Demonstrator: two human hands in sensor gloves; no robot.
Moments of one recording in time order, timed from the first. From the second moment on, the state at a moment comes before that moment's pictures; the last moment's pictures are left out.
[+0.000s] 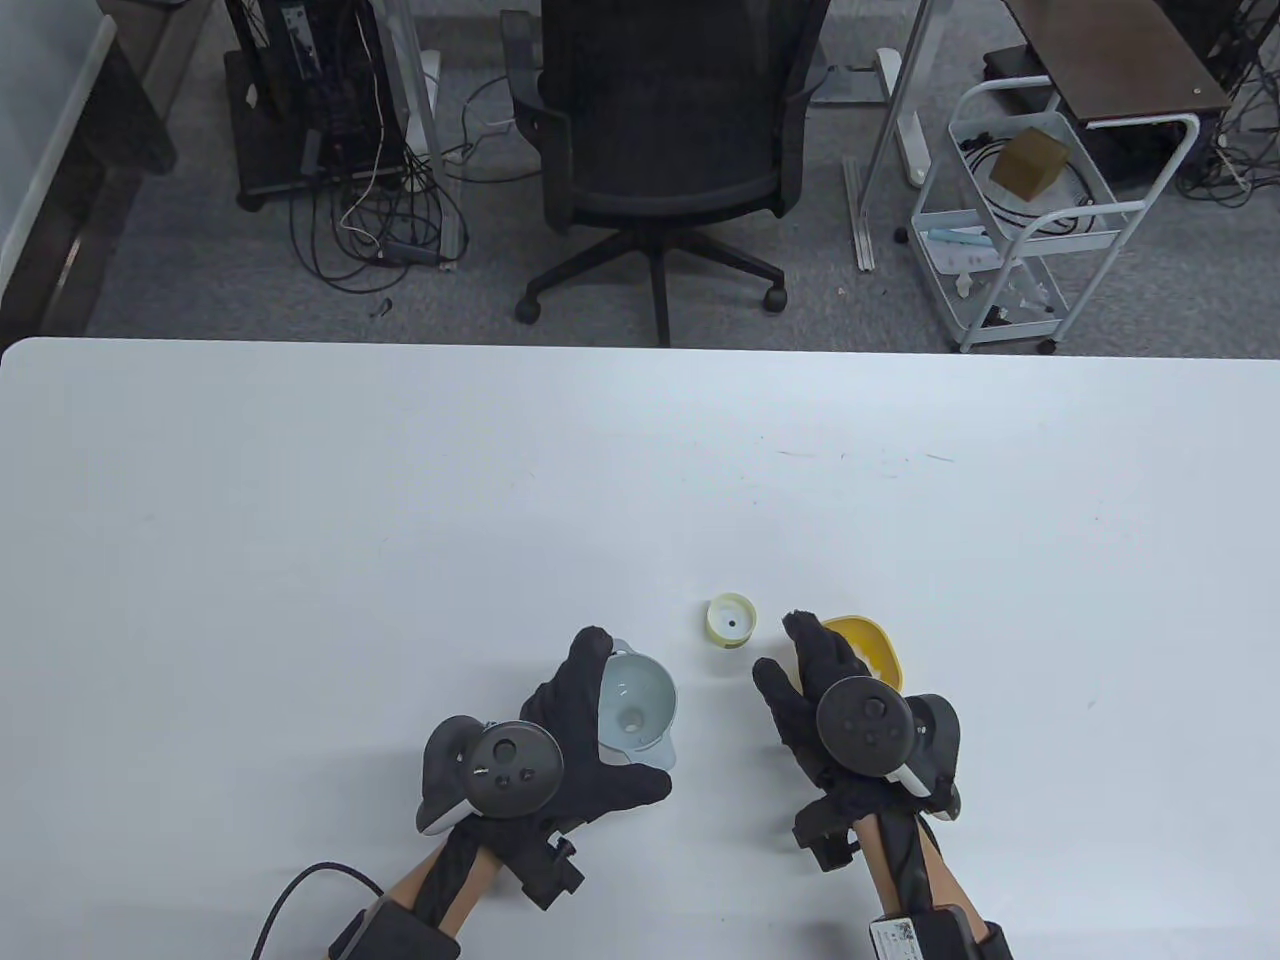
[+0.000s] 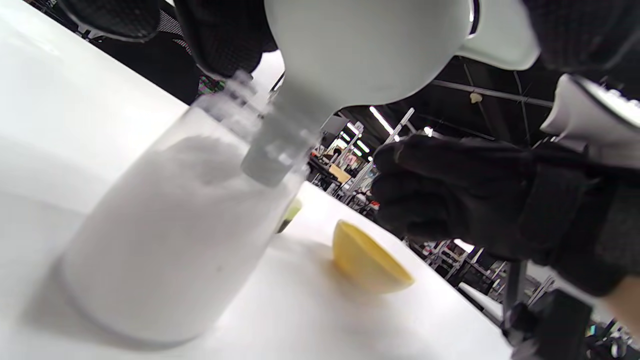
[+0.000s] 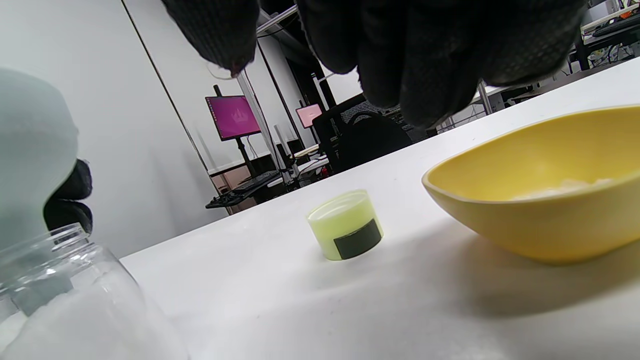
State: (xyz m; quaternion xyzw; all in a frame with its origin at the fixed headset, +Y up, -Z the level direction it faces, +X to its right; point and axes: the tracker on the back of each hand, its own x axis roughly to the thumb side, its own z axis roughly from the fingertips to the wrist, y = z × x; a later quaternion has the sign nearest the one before) left_hand -0.112 -0.725 -0.163 0.02 -0.25 0.34 0.90; right_hand 0.166 -0.717 -0.194 0.10 -0.02 0.96 0.26
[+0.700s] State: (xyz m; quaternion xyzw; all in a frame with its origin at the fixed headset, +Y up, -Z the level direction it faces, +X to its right) left_hand -0.225 -0.696 -0.195 0.09 0.01 0.35 0.93; right_hand 0.171 -0.716 -0.195 0.09 -0.03 0.96 0.25
